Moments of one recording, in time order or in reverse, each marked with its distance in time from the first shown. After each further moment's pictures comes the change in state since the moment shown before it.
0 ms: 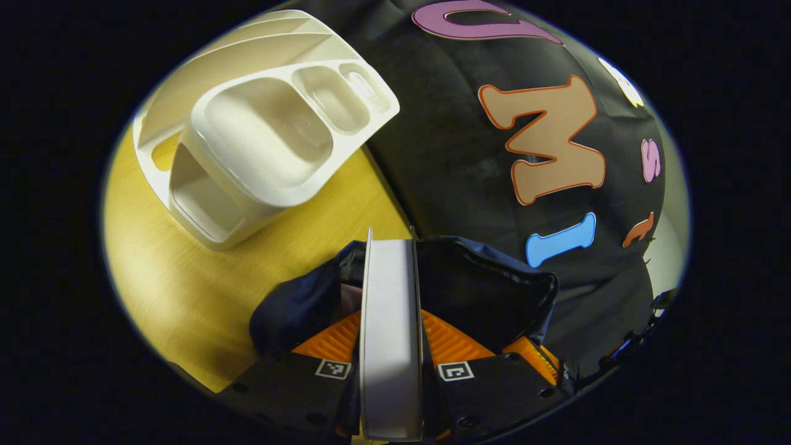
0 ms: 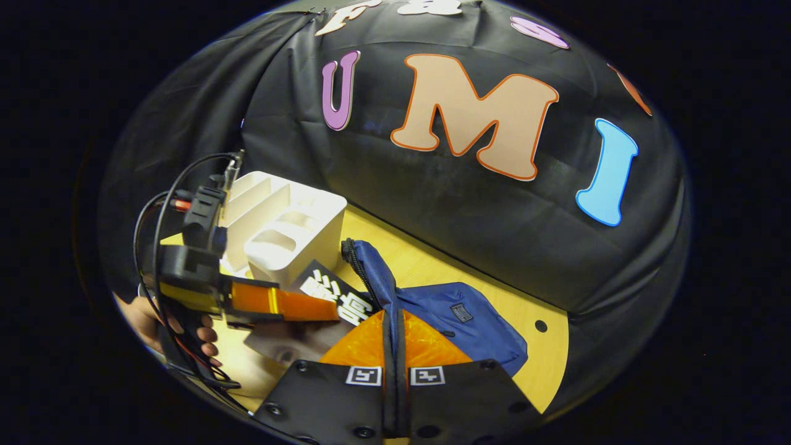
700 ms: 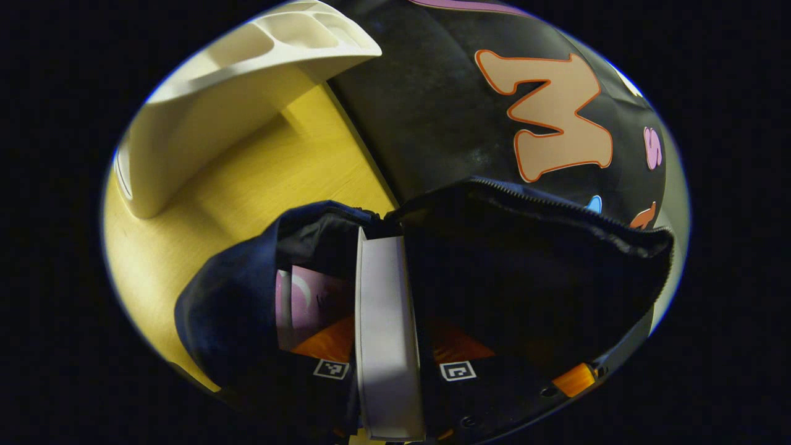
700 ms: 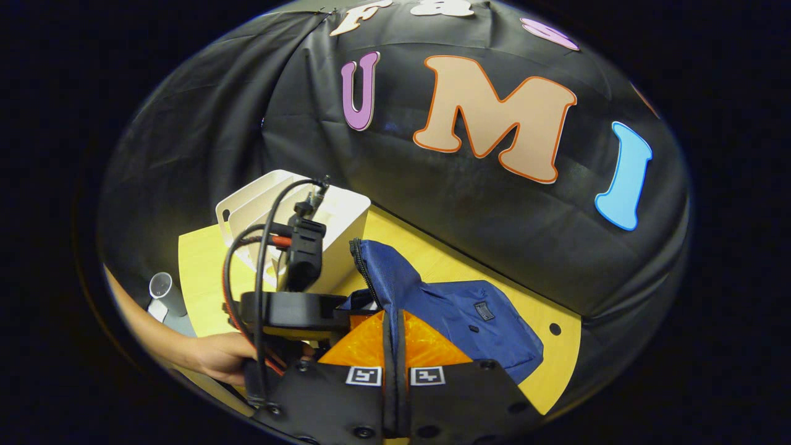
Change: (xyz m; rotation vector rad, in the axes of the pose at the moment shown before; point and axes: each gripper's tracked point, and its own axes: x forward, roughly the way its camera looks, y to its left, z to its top) left arm 0.065 -0.010 -0.031 0.009 0.037 -0.057; right arm -0.005 0.019 -0.002 -0.002 0.005 0.079
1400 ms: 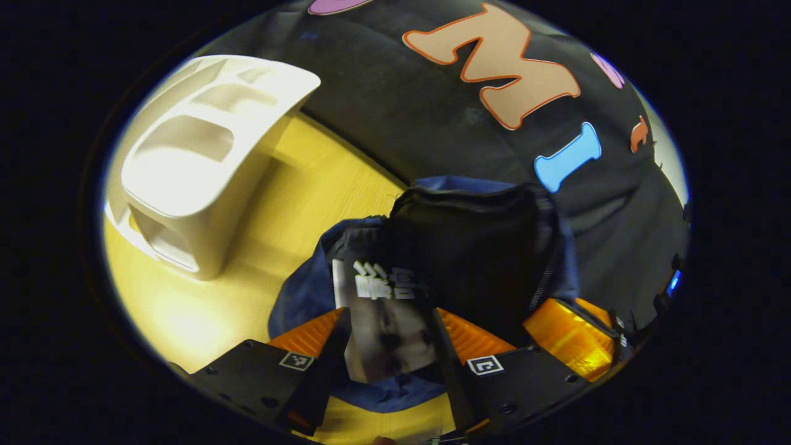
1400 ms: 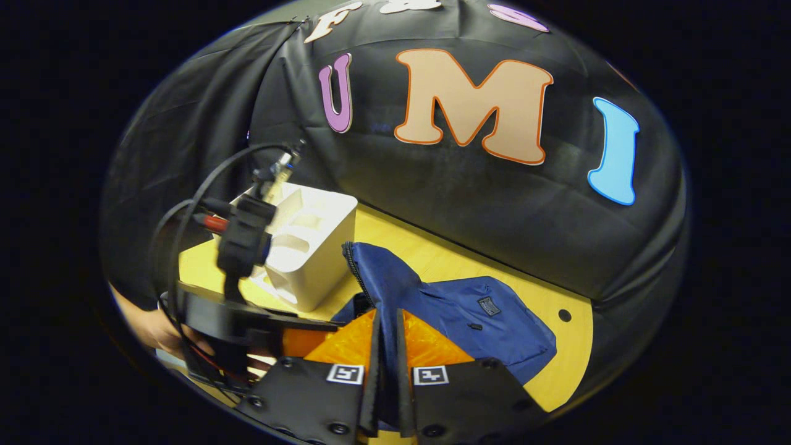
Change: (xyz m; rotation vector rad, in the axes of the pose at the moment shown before) left arm -0.085 0.009 0.010 0.412 0.082 0.170; right arm 0.007 -0.011 -0.008 0.122 -0.006 0.024
